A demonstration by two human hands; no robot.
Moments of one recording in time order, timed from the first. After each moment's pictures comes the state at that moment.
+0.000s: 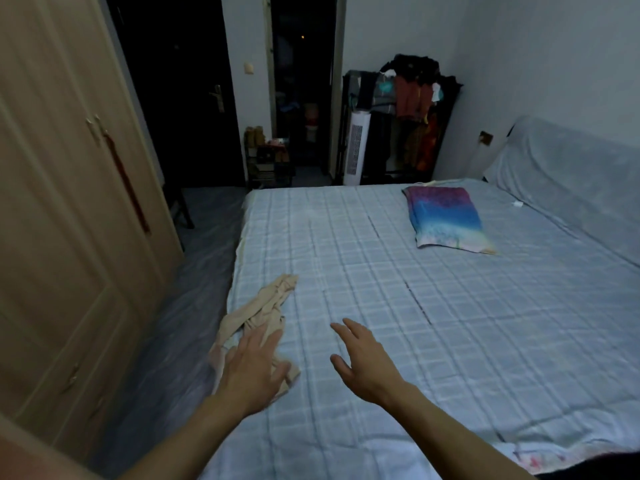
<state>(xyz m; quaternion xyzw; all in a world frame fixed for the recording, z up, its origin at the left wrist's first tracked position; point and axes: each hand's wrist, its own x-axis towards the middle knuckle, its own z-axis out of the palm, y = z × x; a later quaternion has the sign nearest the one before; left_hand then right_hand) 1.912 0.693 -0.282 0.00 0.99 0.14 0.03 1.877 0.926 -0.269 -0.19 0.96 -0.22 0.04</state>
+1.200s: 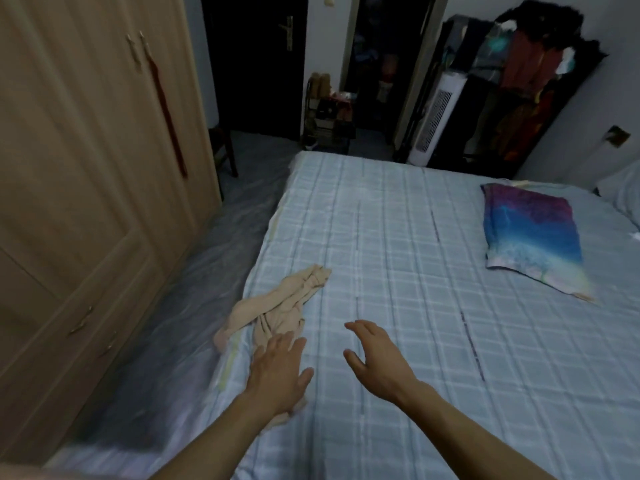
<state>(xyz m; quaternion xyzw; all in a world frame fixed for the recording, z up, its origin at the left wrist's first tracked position) 1.744 0.689 -0.371 -0.08 0.97 0.15 0.15 1.660 0.887 -0.331 -0.27 0.93 -0.20 0.13</state>
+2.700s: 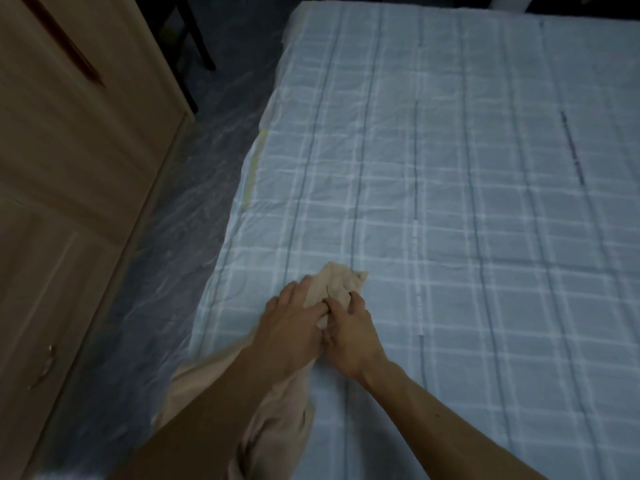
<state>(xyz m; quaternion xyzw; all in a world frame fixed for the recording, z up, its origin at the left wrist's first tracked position) 1.359 0.575 -0.624 -0.03 0.96 0.16 0.22 1.324 0.712 -0.645 -0.16 0.91 -0.24 0.31</state>
